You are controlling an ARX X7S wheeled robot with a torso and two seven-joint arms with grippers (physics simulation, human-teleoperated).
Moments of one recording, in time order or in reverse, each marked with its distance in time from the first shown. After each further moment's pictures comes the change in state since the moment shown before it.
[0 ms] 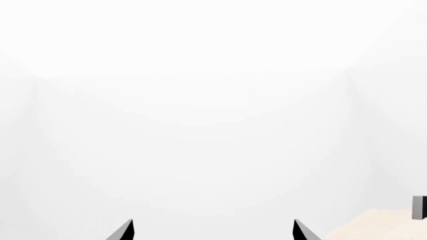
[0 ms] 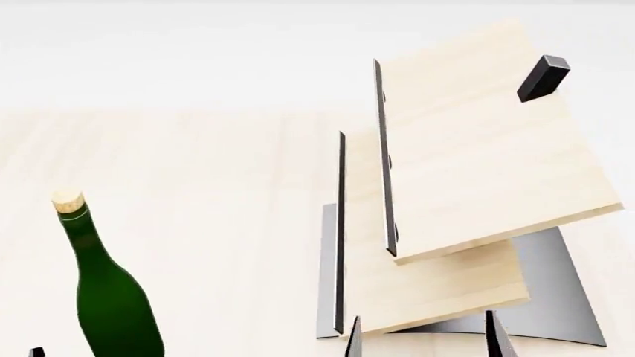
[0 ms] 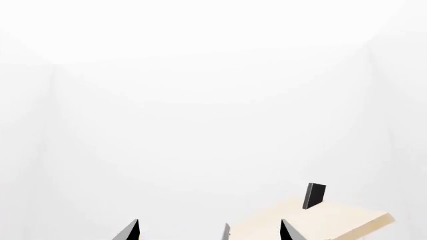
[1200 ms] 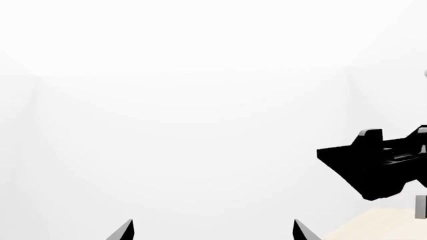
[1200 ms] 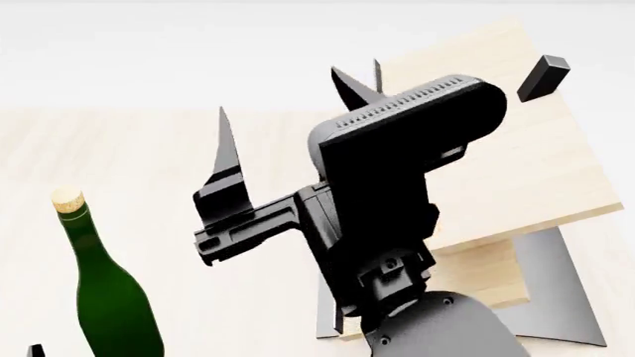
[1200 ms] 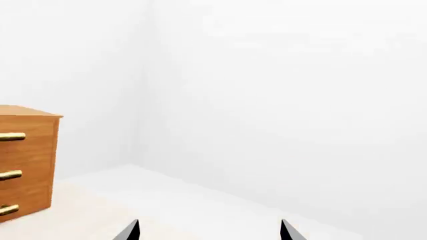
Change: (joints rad) left arm -0.008 -0.017 0.009 0.004 -0.002 -0.014 -0.021; right arm 0.911 -0.078 0.052 -0.143 0.460 1.309 -0.229
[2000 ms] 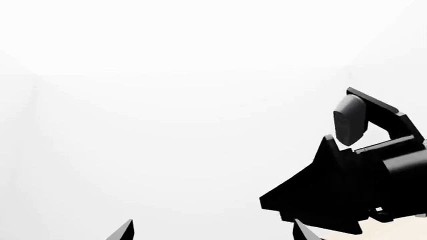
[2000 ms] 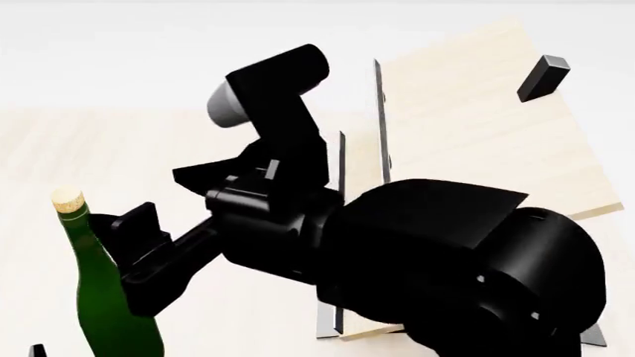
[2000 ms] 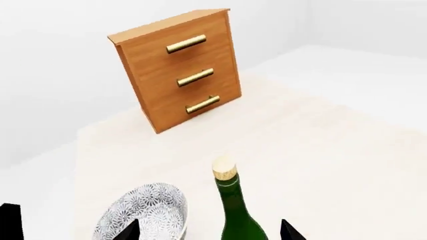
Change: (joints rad) left arm -0.007 -0.011 0.008 -0.009 -0.003 0.003 -0.013; right arm 0.345 -0.087 0.065 0.488 0.510 0.487 -0.285
